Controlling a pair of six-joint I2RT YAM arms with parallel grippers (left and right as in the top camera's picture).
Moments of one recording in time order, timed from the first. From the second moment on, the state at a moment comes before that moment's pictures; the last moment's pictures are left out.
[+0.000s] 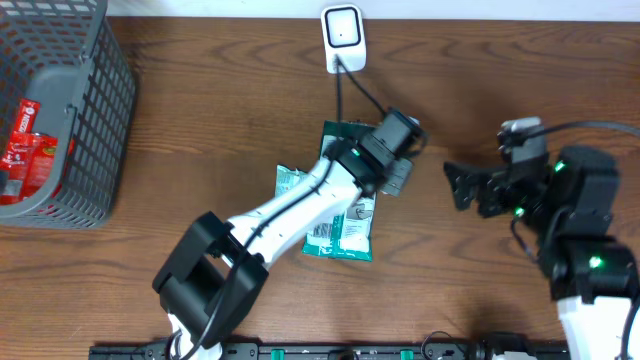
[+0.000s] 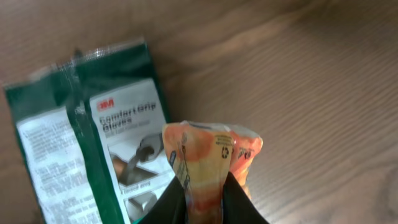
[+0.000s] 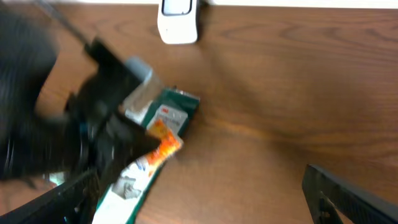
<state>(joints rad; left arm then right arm) -0.83 1.92 1.46 -0.54 -0.09 -0.29 -0.07 0.96 0.97 -0.67 -0.41 -0.05</state>
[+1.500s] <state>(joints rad) -1.04 2.13 1.46 -0.33 -0.45 0.12 -0.80 1.41 1.02 -0.56 -1.13 0.06</state>
